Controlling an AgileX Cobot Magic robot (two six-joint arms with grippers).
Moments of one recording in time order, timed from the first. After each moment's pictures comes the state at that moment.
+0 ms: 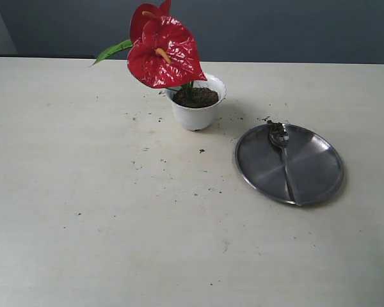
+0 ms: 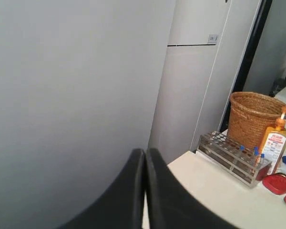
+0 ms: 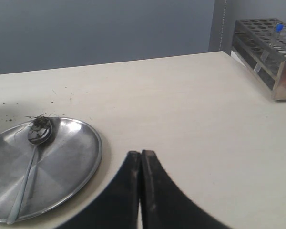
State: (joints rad) left arm 0.25 1.53 -1.66 1.72 -0.99 -2.00; right arm -0.08 0.01 0.00 0.17 0.34 -0.11
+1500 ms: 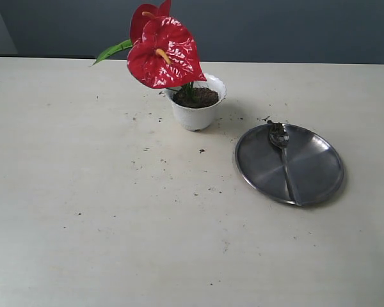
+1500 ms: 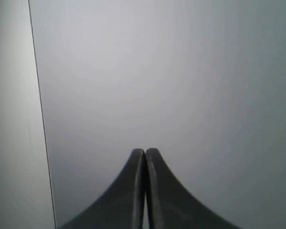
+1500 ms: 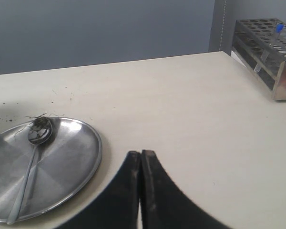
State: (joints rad) left arm 0.28 1.13 -1.43 1.75 -0.15 -1.73; right arm -0.08 0.01 0.00 0.17 0.34 -0.11
